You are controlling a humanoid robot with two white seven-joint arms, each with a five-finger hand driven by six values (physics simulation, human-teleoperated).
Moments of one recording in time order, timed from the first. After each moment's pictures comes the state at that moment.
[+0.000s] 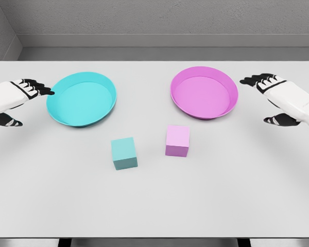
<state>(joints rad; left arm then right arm) -0.39 1.03 -0.43 -1.42 -0.41 -0.61 -0.26 -0.24 -1.07 0.49 -1.75 0.30 -0.20 -0.02</state>
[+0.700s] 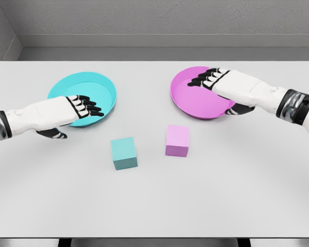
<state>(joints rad) -0.49 0.92 -0.64 -1.58 -0.49 -0.61 -0.27 -0.73 -0.93 0.87 -1.75 0.31 -0.21 0.28</state>
